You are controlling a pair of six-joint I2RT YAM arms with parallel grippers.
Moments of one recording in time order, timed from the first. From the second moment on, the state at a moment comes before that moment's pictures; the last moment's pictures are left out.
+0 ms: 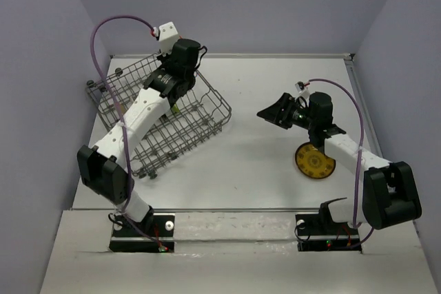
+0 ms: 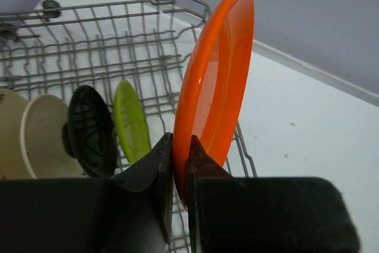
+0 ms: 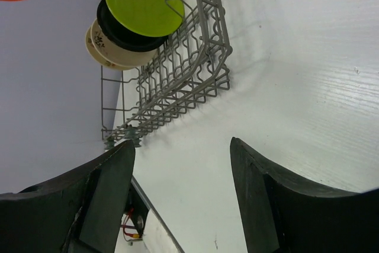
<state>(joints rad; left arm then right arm) -0.53 1.54 1.59 -0.51 -0.71 -0.55 0.23 1.33 0.71 0.30 -0.63 0.82</state>
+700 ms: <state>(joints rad) -0.53 2.07 1.91 -0.89 -1.04 -0.83 0.25 1.32 0.67 0.31 -0.63 0.82</state>
